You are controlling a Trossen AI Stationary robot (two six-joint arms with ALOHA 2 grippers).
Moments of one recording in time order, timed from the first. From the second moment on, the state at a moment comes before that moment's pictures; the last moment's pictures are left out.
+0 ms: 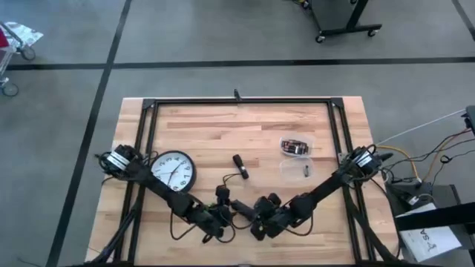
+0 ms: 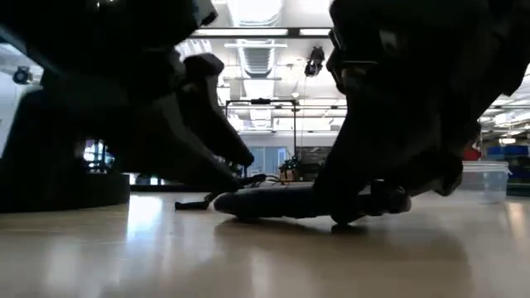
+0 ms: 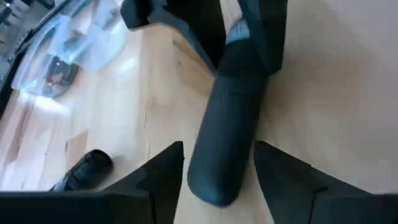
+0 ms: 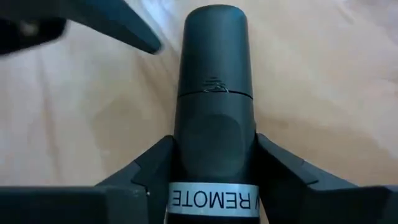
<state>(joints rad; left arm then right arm) -0.58 1.91 0.98 0.14 -0.64 0.08 0.58 1.98 1.08 0.01 0.41 1.13</state>
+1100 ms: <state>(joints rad) -0.58 1.99 0.98 0.27 -0.59 0.08 0.57 1.97 1.12 0.01 0.40 1.36</state>
